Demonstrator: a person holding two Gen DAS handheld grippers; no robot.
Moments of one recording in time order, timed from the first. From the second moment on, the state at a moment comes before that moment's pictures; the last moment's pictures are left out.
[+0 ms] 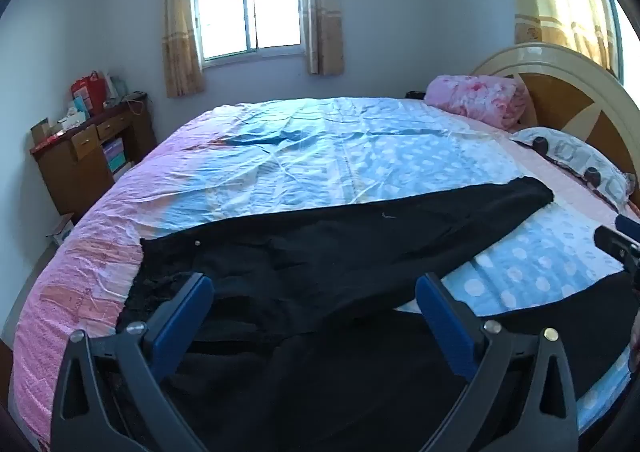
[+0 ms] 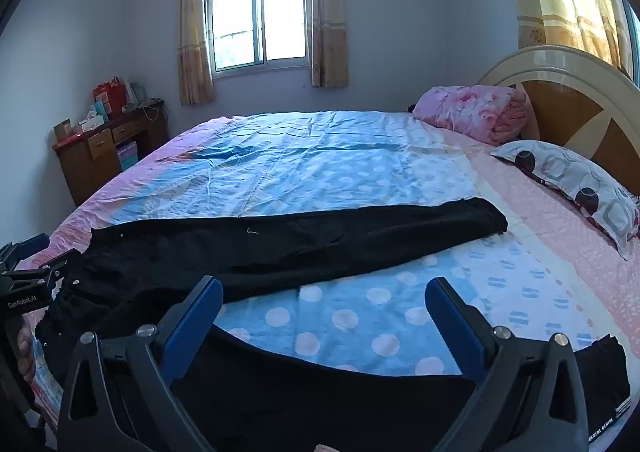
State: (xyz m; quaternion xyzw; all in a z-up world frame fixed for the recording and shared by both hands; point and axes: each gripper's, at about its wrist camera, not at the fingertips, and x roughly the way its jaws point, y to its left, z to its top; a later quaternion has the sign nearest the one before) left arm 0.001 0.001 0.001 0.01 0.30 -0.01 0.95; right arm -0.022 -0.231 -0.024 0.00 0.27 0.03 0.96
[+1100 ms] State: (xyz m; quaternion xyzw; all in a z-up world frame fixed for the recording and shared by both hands) left arm -0.004 0.005 0.000 0.01 0.29 0.00 0.96; right arm -0.020 -0.239 -0.038 0.02 0.29 0.02 0.96
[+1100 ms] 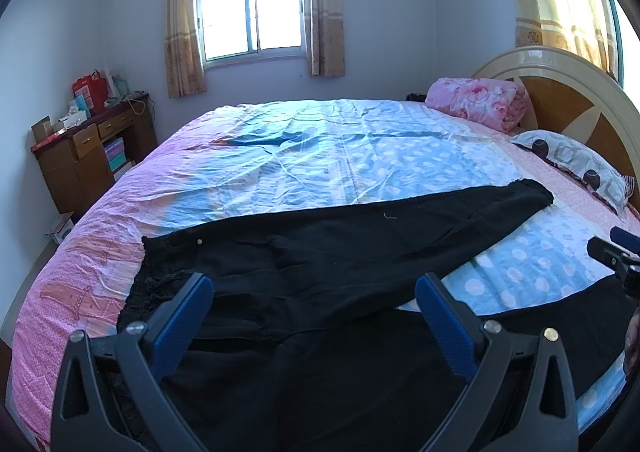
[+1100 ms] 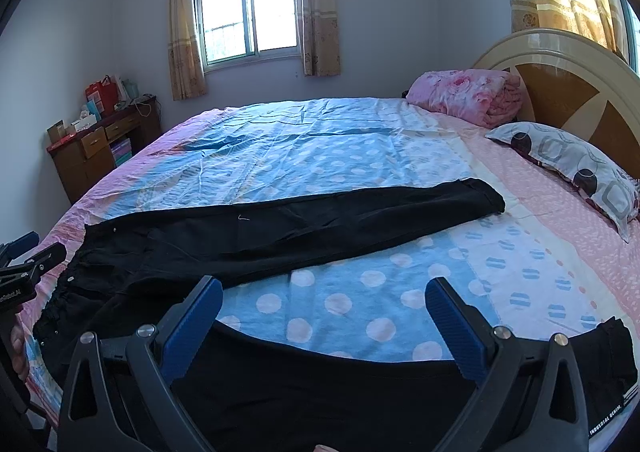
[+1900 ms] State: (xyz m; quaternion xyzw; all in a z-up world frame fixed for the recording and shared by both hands) left arm -0.005 0.006 -0.003 0.01 0.29 0.00 0.96; right arm -0.018 -0.239 -0.042 0.02 0.29 0.02 0.96
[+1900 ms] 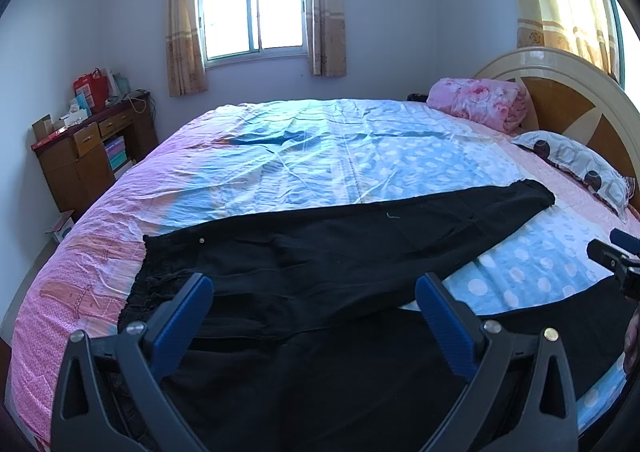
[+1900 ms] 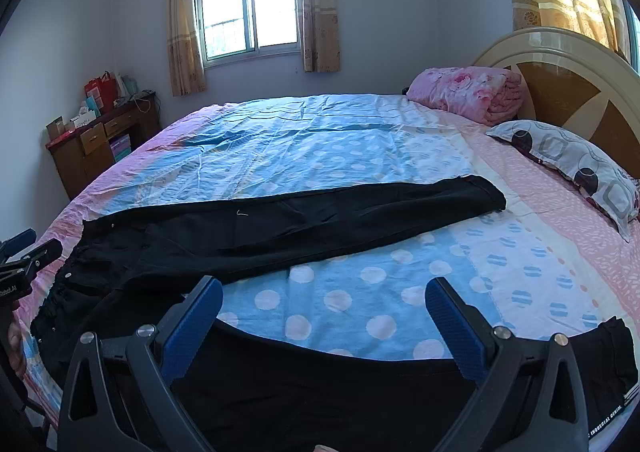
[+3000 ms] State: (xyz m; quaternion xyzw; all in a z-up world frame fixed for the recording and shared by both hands) left arm 0.016 0.015 -0.028 0.02 0.31 0.00 0.95; right arm -0.002 -0.243 -0.055 0.02 0.31 0.02 0.95
